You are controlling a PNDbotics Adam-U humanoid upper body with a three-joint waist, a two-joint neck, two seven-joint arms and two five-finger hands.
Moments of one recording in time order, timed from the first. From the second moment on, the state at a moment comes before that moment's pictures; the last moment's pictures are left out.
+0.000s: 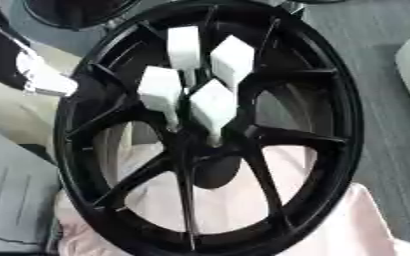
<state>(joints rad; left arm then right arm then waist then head) -0.92 1.07 -0.42 -1.99 0.00 0.21 -0.49 -0.52 -0.35 -0.29 -1.46 -0.12 -0.10 -0.18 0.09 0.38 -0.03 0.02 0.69</state>
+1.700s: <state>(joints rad) -0.95 0.99 -0.51 -1.98 -0.06 0.32 -0.55 -0.52 -0.35 -0.29 -1.46 -0.11 -0.10 -0.18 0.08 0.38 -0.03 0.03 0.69</state>
